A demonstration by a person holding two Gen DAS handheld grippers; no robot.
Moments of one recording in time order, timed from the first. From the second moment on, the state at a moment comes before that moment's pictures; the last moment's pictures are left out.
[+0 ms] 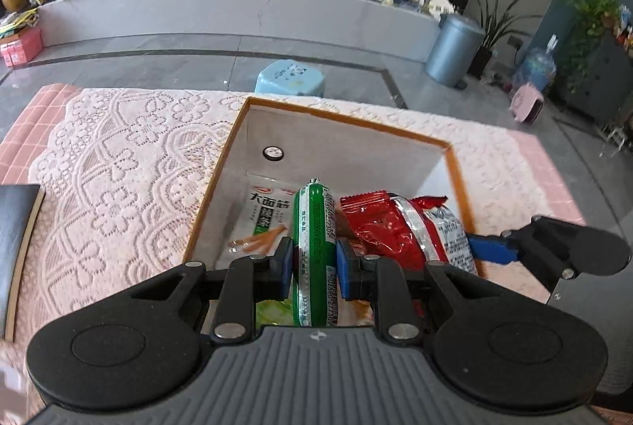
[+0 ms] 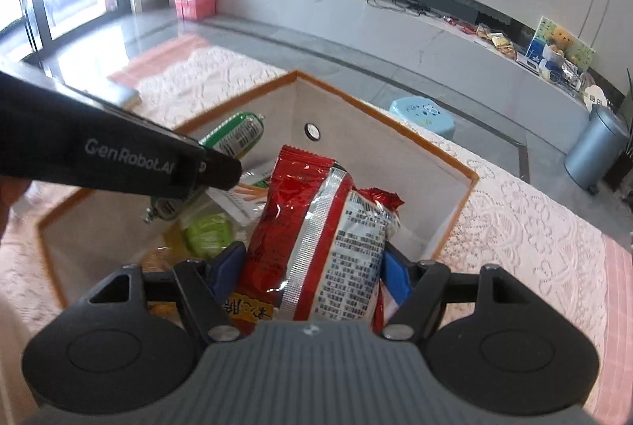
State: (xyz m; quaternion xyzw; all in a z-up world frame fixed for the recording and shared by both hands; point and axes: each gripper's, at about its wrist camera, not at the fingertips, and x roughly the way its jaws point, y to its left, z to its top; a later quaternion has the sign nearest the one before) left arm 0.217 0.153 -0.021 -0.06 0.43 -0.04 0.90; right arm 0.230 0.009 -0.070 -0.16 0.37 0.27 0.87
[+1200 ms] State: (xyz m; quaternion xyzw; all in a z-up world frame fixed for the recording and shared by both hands) left arm 0.215 0.149 -0.013 0.03 0.41 -0.01 0.91; right arm 0.262 0.033 -0.080 -0.21 0.39 0.25 0.86
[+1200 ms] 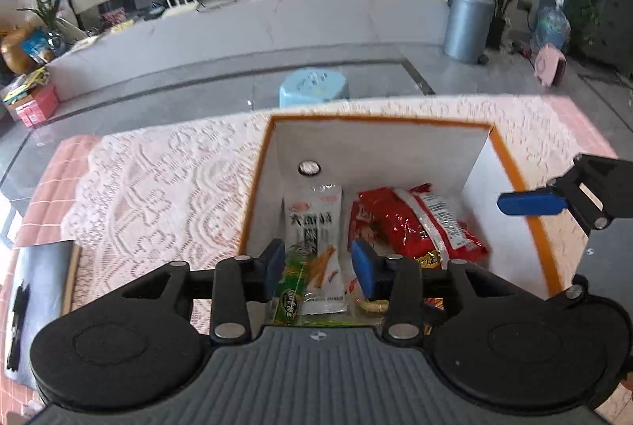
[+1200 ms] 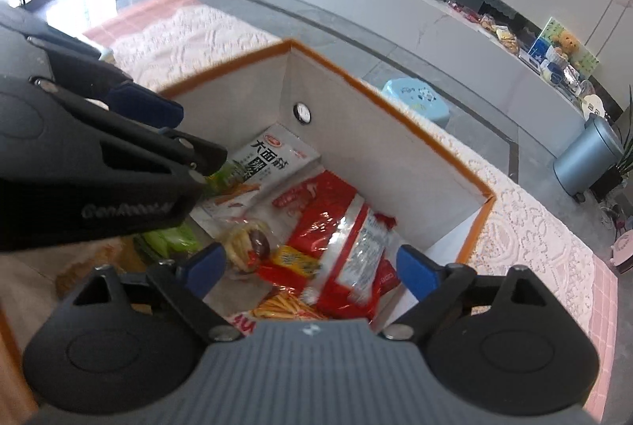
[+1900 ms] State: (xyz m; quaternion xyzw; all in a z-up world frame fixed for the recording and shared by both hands) left arm 0.059 0.097 0.057 0.05 0.27 0.04 0.96; right arm 0.085 -0.084 0.015 -0.05 0.24 0.16 0.96
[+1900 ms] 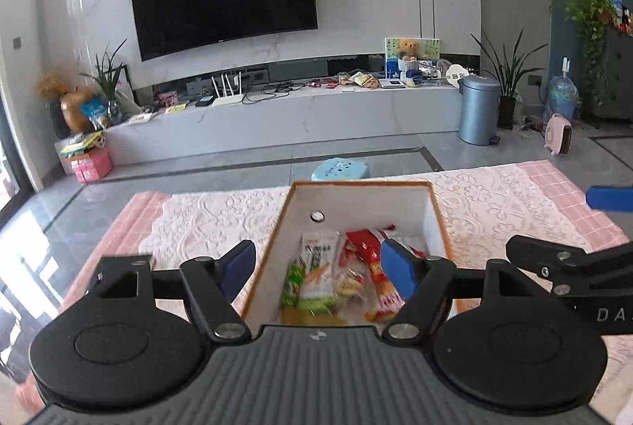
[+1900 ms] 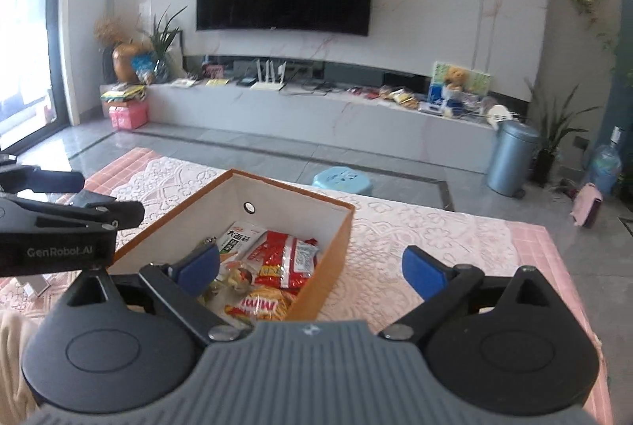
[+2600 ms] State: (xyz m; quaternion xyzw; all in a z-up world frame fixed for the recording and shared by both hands) left arm 0.008 0.074 0.002 0.02 0.36 0.05 0.93; right arm 0.007 -0.116 -0.034 -0.03 0.27 0.12 0.95
